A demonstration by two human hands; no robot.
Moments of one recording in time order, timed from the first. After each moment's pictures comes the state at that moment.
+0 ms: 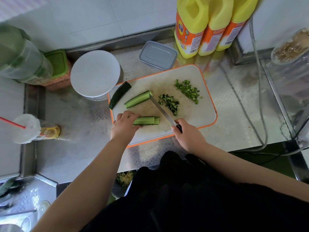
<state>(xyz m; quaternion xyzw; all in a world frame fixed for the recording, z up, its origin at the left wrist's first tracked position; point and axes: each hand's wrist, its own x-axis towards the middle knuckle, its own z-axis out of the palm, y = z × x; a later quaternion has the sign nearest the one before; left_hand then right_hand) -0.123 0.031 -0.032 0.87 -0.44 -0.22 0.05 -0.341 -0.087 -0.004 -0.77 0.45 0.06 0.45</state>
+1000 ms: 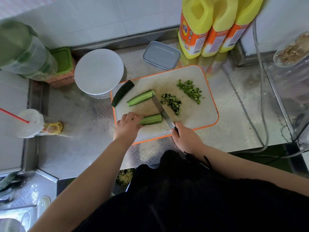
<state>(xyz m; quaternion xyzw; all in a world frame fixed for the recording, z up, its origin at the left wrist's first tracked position) -0.132 0.040 -0.035 0.86 -0.47 -0.19 0.05 -0.335 -0.075 0.000 -0.80 0.41 0.10 0.42</state>
